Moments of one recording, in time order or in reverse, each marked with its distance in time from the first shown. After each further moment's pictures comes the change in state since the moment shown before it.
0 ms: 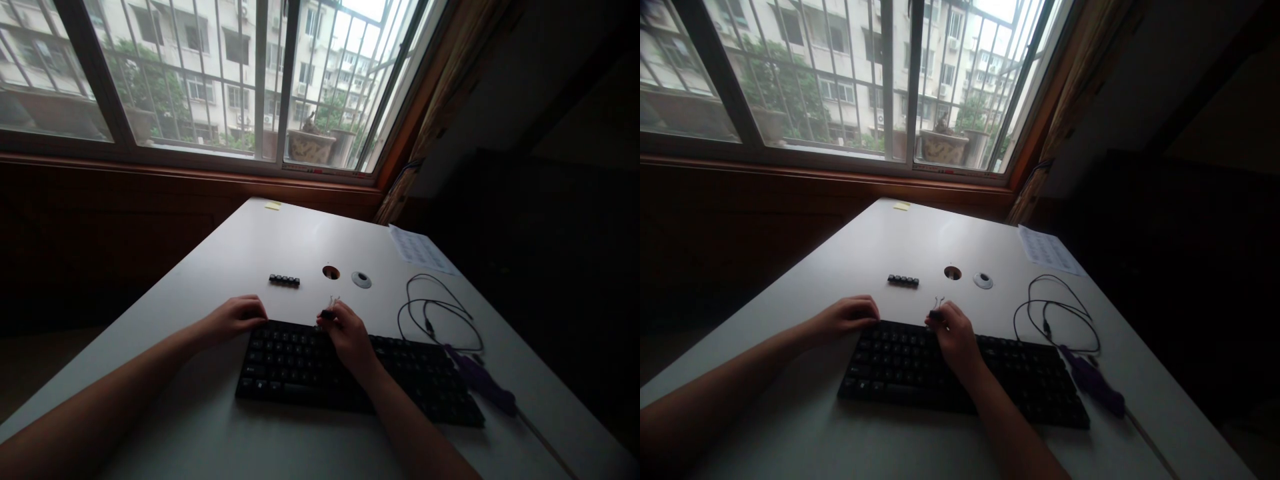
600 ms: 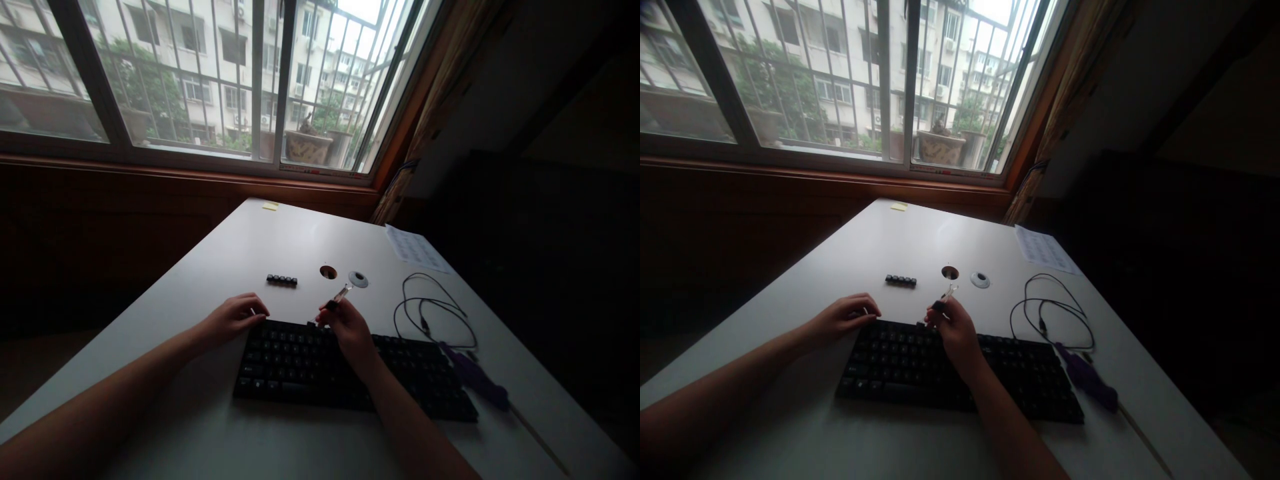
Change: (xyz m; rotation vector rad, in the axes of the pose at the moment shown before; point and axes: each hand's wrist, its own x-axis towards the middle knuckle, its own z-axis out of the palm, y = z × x) left_hand -0.002 0.009 0.005 0.003 0.079 -0.002; right_hand 0.002 -0.008 0.002 0.368 0.029 0.163
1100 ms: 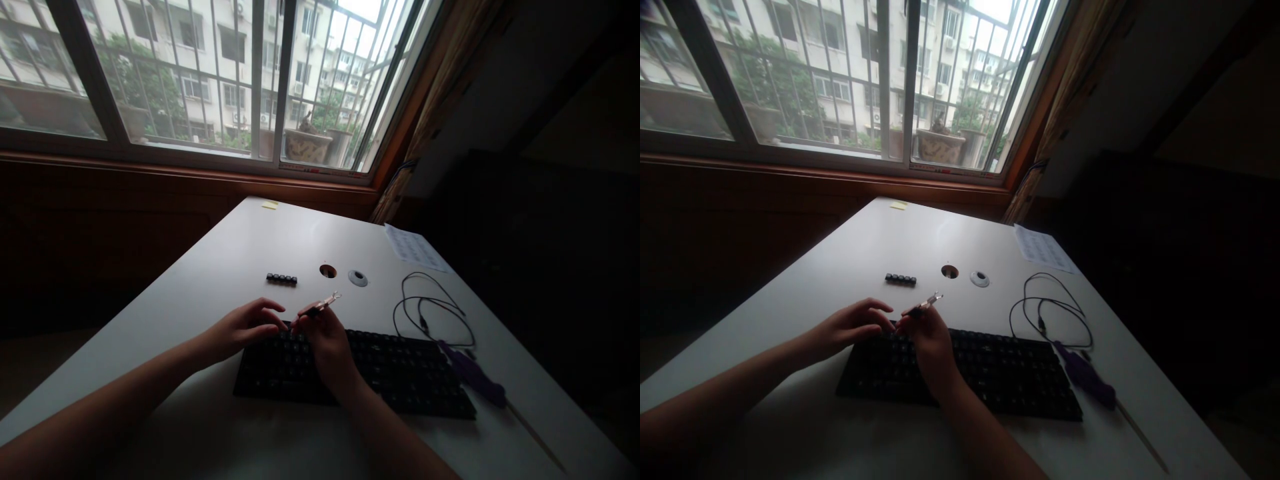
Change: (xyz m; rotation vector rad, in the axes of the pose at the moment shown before) left_hand -0.008 0.027 0.021 -0.502 -0.093 -0.099; right_hand -0.019 -0.014 0.055 0.244 0.042 0.056
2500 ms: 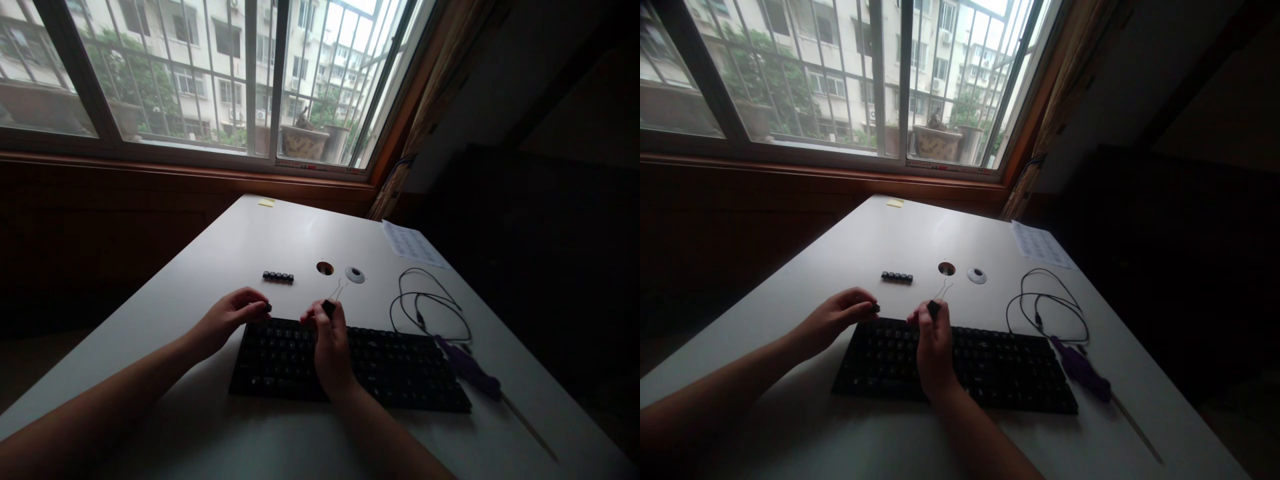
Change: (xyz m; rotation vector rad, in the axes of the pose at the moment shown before) left_hand 0.005 -0.001 -0.004 -0.098 0.326 -0.114; right_hand -0.003 0.003 0.001 -0.146 0.264 -0.120
